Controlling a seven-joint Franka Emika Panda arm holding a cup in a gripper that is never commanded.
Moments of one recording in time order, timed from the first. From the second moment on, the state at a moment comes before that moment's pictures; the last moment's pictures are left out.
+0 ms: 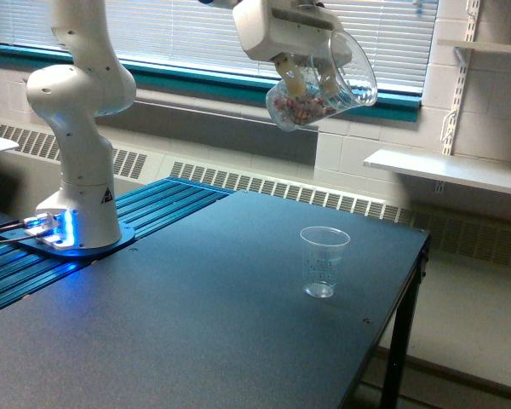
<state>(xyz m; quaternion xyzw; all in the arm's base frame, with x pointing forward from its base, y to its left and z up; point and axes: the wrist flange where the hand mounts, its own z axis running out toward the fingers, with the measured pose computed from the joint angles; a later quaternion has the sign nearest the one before) 0.539 -0.192 0.518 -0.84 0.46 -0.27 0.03</state>
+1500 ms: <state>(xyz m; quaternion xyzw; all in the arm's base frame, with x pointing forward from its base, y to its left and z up) 0.447 -0.015 0.440 -0.89 0.42 -0.14 0.09</state>
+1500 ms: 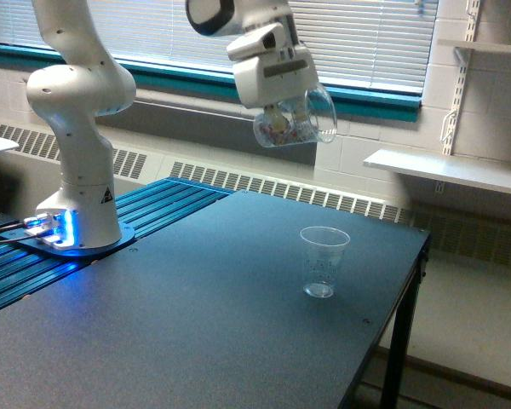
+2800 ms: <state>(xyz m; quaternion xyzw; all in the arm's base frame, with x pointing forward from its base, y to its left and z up) 0.420 0.025 0.333 -0.92 0.40 -0.04 0.00</state>
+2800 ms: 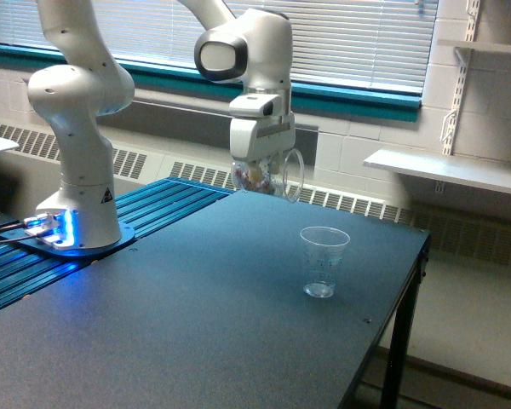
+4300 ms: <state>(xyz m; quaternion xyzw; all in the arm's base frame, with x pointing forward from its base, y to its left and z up) 0.488 0.059 0.330 -0.90 0.44 0.03 0.02</state>
